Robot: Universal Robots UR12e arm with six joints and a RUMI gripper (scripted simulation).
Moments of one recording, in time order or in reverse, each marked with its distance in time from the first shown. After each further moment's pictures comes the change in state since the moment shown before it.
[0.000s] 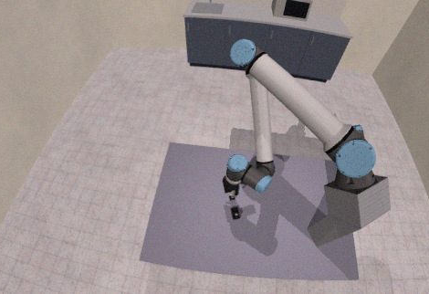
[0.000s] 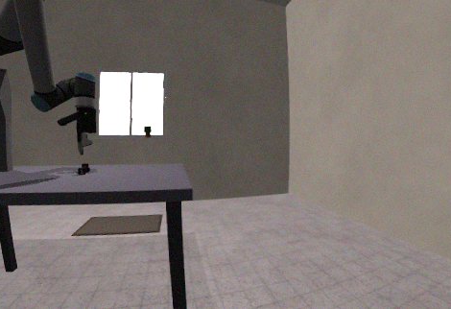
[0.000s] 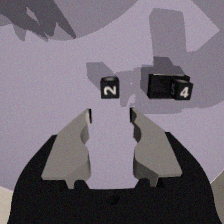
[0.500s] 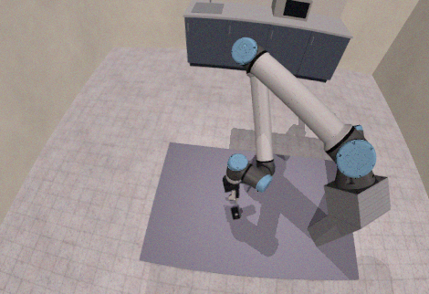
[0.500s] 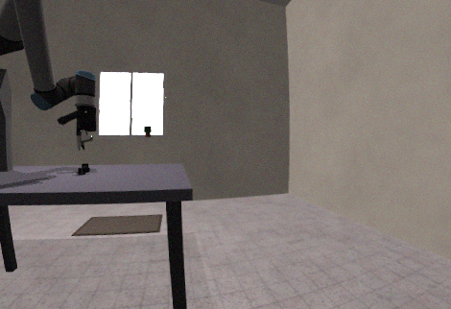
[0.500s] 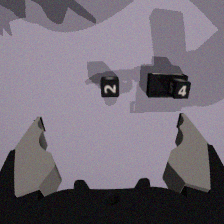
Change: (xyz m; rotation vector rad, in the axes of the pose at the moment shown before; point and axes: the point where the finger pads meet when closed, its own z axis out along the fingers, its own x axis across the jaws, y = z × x) arm 0.000 0.000 -0.007 0.001 0.000 0.000
